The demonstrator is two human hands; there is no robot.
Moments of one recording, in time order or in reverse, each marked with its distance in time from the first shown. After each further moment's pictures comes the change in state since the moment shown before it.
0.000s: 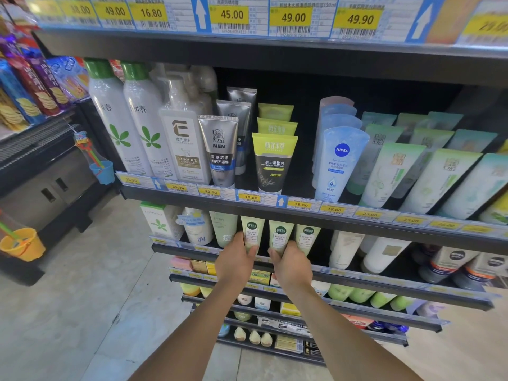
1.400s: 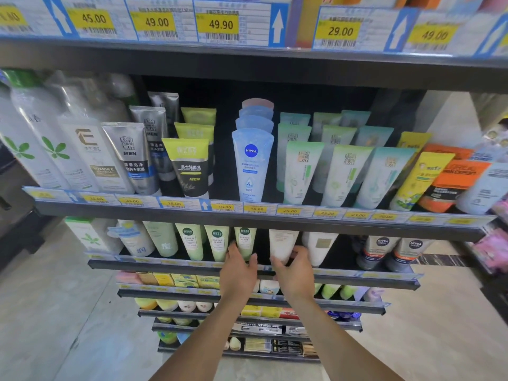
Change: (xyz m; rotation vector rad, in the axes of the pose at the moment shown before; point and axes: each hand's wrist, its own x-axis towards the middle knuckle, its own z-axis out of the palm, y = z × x) left_hand -0.048 0.101 0.094 -0.197 -0.036 -0.036; right_hand 0.004 0.114 -0.089 0.419 0.110 0.153
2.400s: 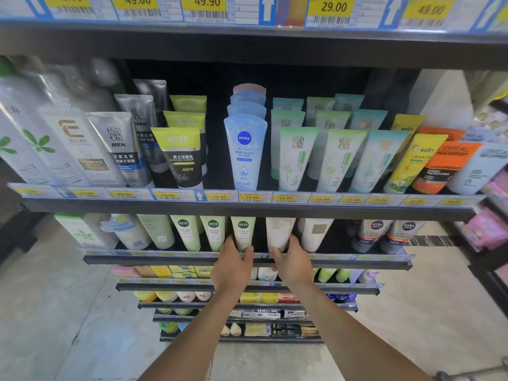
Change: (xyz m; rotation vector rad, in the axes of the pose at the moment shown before) left_hand -0.005 -0.010 -0.003 0.173 -0.049 0.007; right_hand 0.000 0.001 -0.009 -0.152 -0.108 -0.066
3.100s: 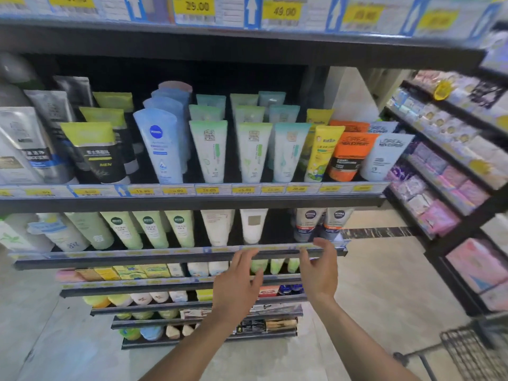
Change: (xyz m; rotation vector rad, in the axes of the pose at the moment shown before) left_hand -0.114 0.080 0.052 0.107 -0.054 0.510; right_hand -0.025 0.109 -0.143 0.098 0.439 0.108
